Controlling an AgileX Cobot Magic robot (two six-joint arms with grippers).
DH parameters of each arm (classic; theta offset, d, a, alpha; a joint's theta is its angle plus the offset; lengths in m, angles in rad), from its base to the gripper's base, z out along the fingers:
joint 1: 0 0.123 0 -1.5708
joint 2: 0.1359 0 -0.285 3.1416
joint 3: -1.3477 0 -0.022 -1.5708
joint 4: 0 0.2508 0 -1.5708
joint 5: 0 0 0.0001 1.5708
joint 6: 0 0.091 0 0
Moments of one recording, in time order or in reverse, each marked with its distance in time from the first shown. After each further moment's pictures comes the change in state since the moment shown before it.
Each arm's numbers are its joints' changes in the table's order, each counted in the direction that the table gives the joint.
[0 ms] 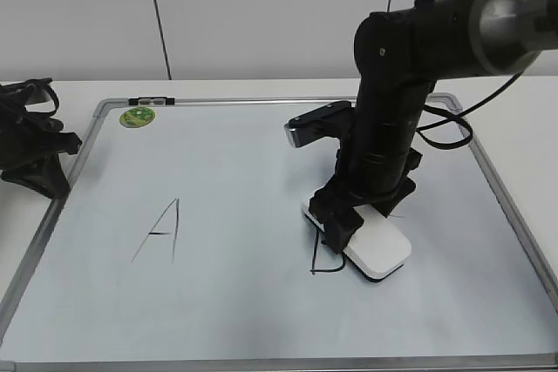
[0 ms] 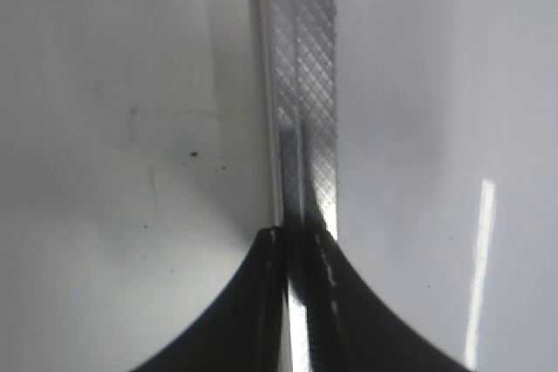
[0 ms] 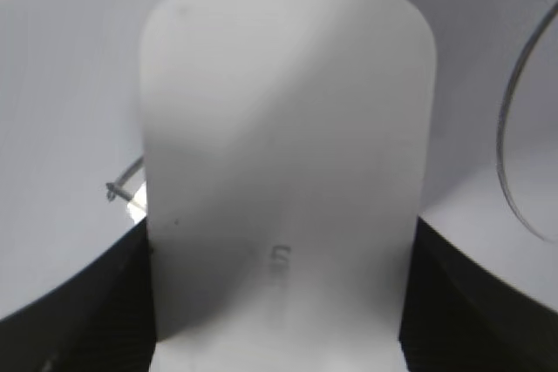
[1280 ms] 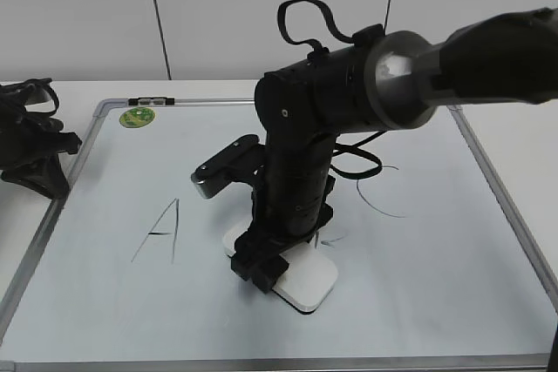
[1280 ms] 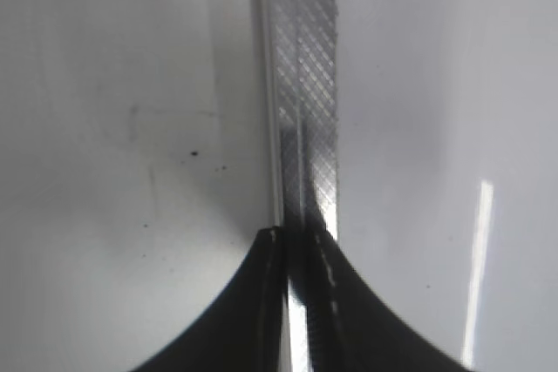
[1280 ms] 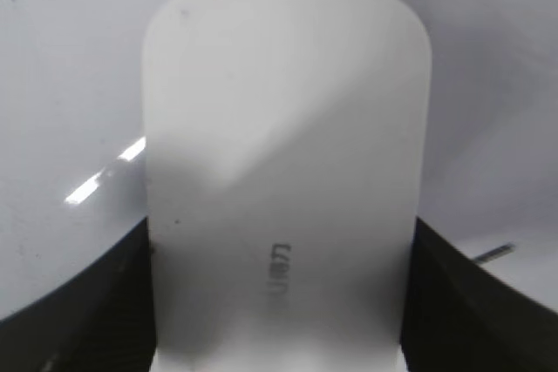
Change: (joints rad) left arm 0.000 0.000 0.000 -0.007 0.002 0.000; right arm 0.229 0.076 0.039 -0.020 -0.122 -0.019
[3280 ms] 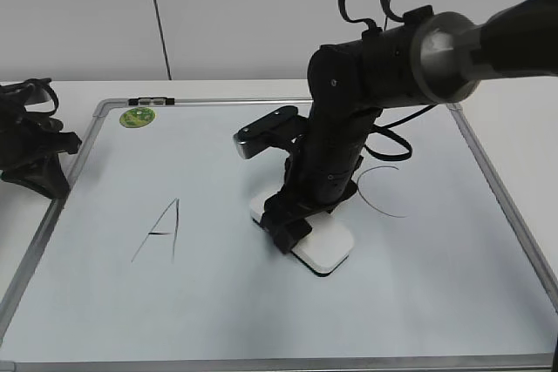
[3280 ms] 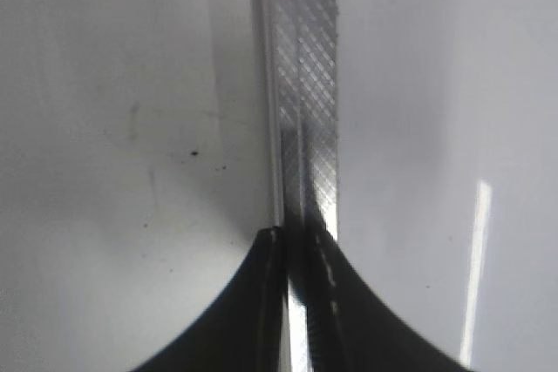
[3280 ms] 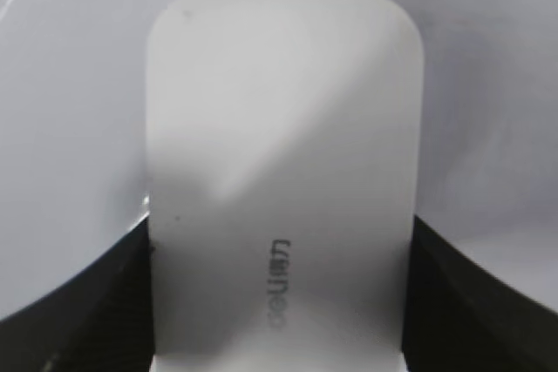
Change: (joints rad) left arm 0.002 0.000 0.000 -0.002 0.000 0.000; right arm -0.135 0.002 0.000 0.059 -0.080 -0.067
